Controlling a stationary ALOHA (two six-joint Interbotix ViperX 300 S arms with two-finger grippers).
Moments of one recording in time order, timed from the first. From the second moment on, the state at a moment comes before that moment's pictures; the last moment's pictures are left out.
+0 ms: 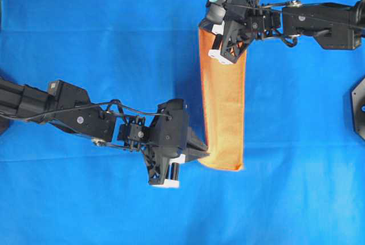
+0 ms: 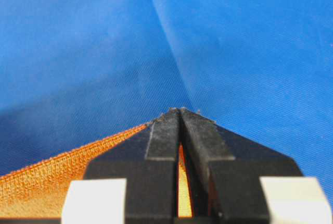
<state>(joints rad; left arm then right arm) -0.19 0.25 0.52 -0.04 -0.23 -0.07 -0.37 0.05 0.61 -0.73 0.08 0.65</state>
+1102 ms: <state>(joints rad) -0.24 -0.10 0.60 -0.03 0.25 -0.10 -0.27 -0.19 0.75 -0.72 0.09 0.60</state>
